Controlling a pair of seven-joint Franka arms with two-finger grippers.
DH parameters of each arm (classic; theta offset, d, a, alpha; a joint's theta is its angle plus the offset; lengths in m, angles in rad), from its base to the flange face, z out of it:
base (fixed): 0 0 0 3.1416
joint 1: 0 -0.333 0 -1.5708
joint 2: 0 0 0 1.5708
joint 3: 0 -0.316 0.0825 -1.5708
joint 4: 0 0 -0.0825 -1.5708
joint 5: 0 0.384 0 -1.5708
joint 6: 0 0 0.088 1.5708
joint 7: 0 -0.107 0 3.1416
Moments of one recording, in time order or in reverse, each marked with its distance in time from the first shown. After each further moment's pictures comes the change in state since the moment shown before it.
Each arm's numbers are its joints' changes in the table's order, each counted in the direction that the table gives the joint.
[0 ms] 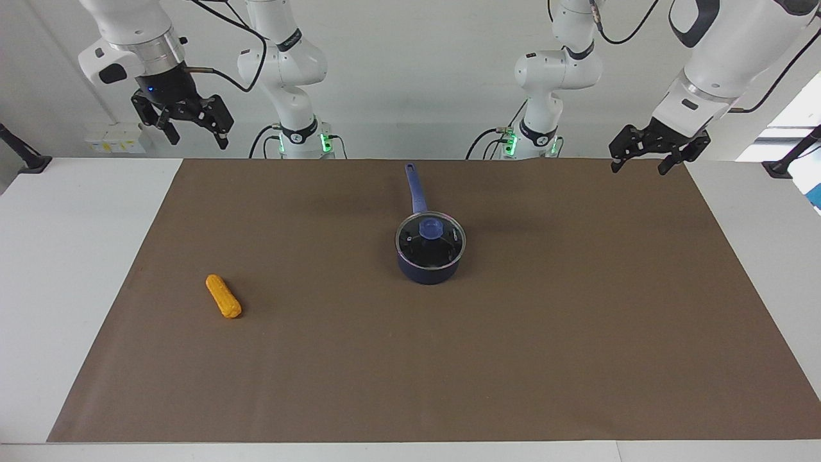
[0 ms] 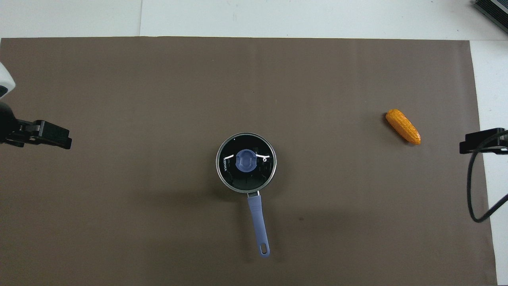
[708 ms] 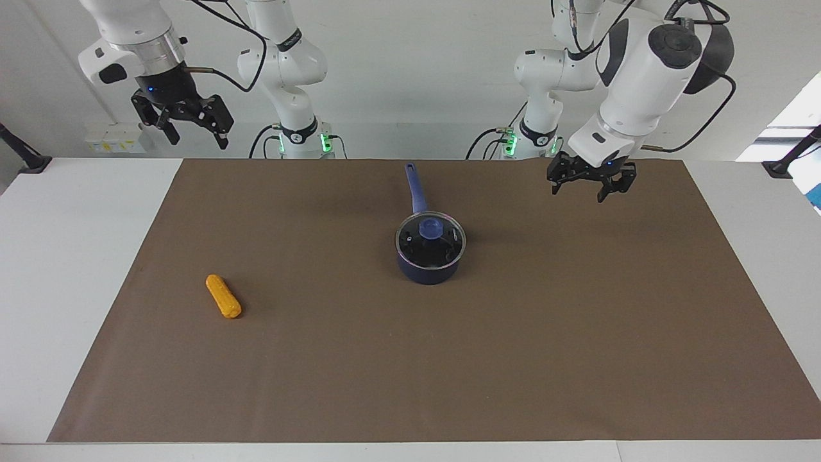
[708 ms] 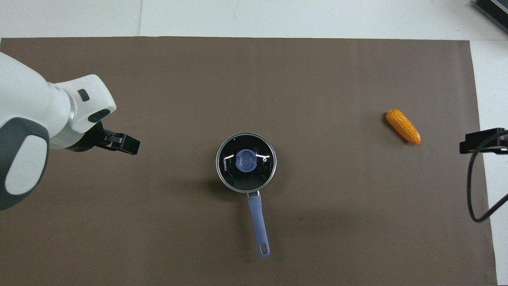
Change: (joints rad) left arm 0.171 -0.001 0.008 -0.193 -0.001 -0.227 0.008; right arm 0.000 0.000 0.000 0.000 0.000 0.000 0.000
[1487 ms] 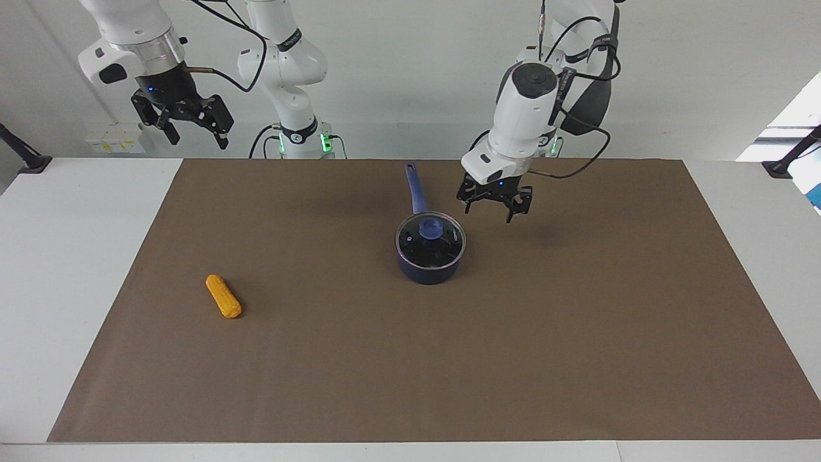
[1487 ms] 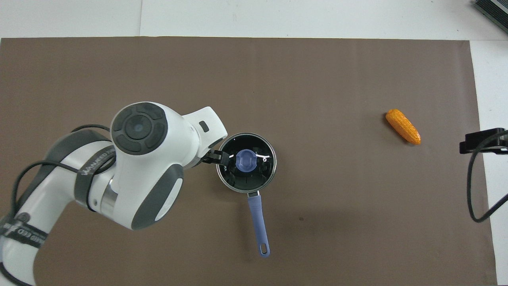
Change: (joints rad) left arm 0.294 -0.100 0.004 -0.108 -0.012 -0.318 0.297; right arm 0.000 0.000 0.000 0.000 0.000 0.000 0.000
